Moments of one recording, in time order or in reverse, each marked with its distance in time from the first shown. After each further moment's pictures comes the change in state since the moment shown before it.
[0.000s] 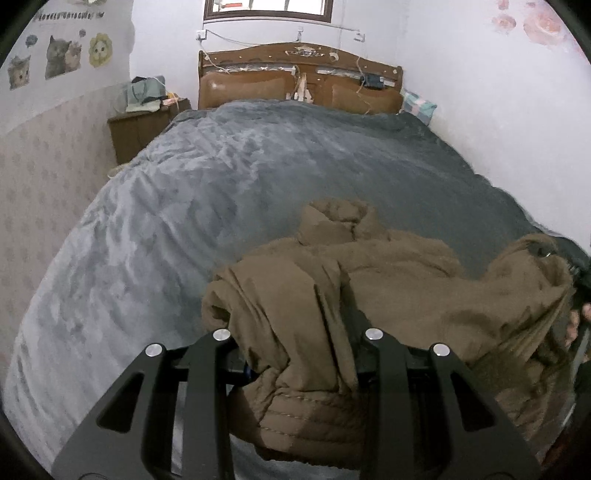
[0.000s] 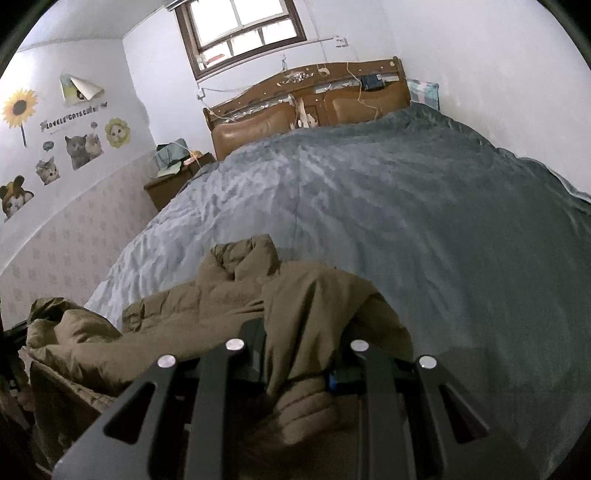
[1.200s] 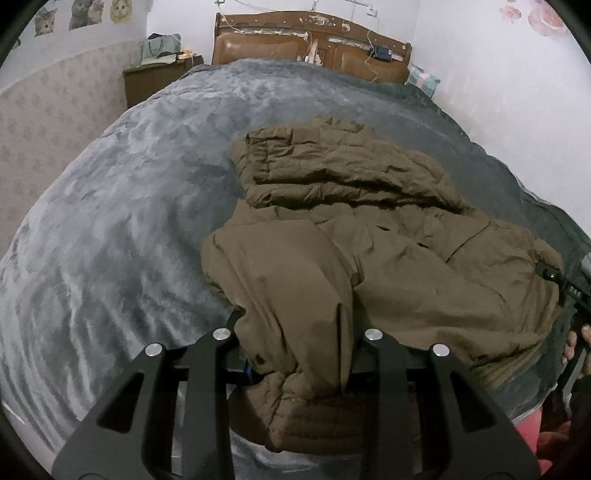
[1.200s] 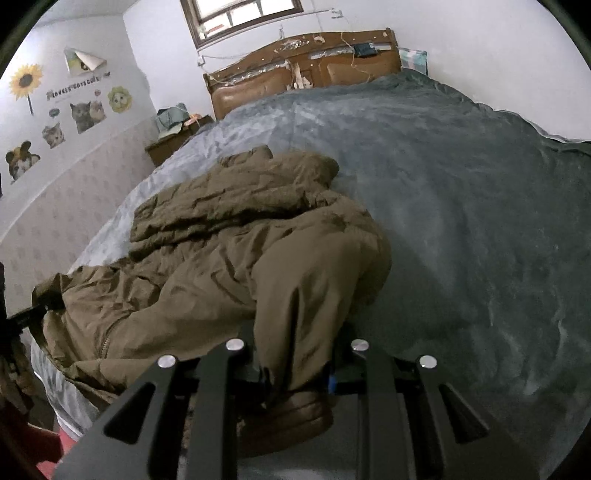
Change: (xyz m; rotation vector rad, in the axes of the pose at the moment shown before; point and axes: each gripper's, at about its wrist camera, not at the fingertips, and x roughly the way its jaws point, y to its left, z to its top) left arm -0.053 -0.012 -0.169 -0.086 0.113 -0.034; right arm -0.097 -0.020 -0.181 -0.008 0.125 -0.025
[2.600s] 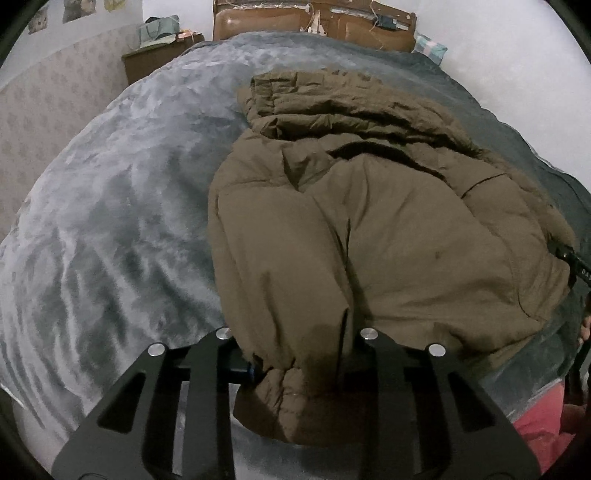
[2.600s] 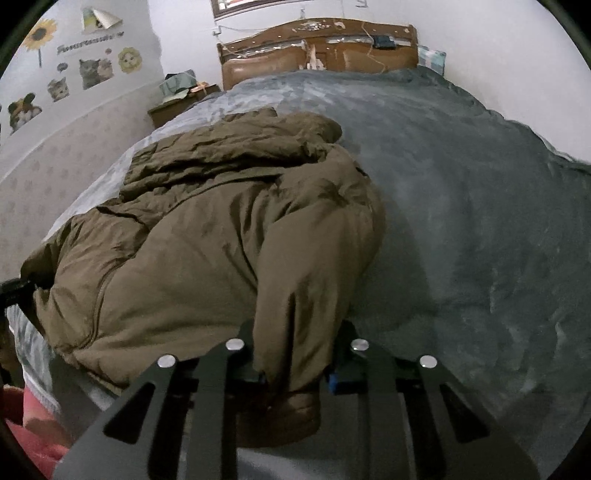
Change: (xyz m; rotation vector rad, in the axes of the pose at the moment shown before) left arm 0.027 -0.001 -0.049 0.034 0.104 0.063; right arm 0.011 0.012 -0.041 -0.126 0.067 -0.044
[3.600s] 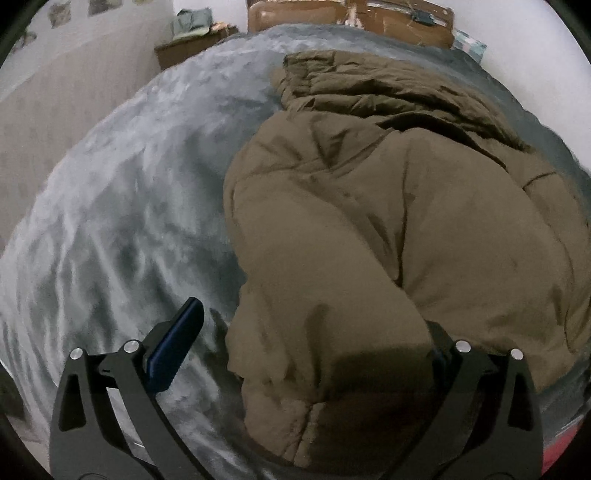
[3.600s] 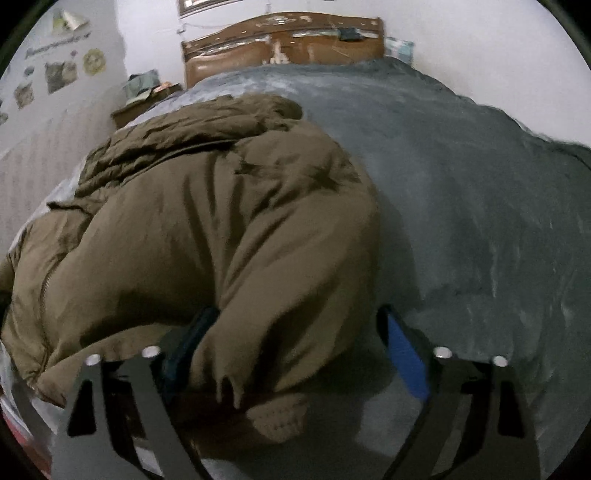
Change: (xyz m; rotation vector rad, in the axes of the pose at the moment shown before) left arm 0.048 -0.005 0.001 -0.049 0.014 0.165; right arm 0.062 -0.009 -0.006 0.061 0.021 -0.105
